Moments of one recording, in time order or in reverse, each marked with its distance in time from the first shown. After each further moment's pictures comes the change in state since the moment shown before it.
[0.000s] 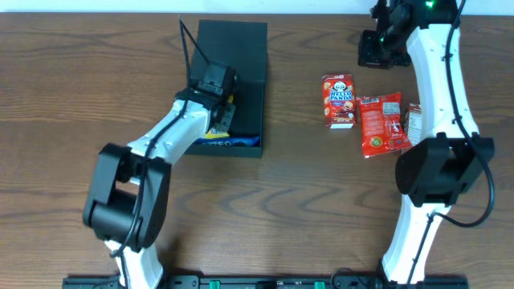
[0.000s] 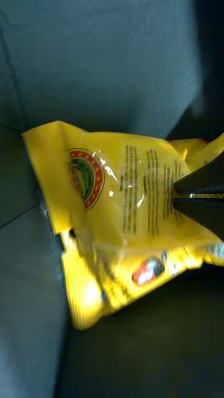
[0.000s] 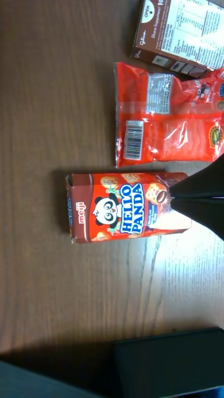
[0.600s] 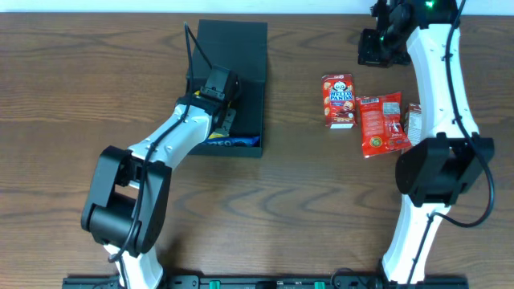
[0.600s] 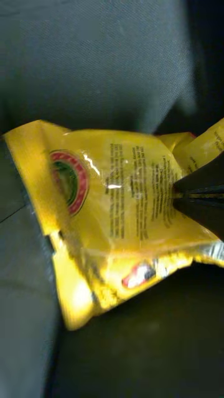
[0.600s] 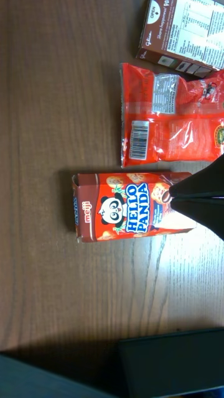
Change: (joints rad) left arm -0.015 -0.036 -0.040 0.026 -0.043 0.030; right arm 0.000 0.000 0.000 0.019 0.000 0.000
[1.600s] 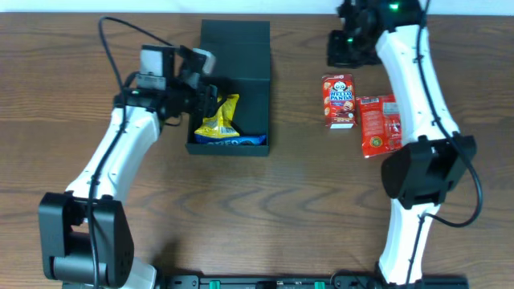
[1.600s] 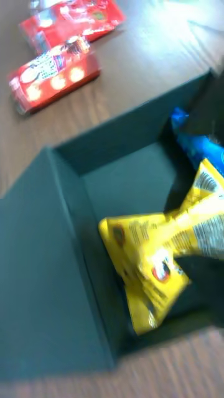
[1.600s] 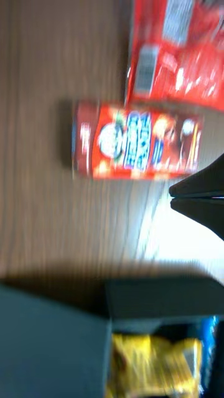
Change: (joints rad) left arm 0.220 -0.217 -0.017 0.034 0.705 0.075; right arm 0.109 0.000 0.000 0.014 -0.038 0.061
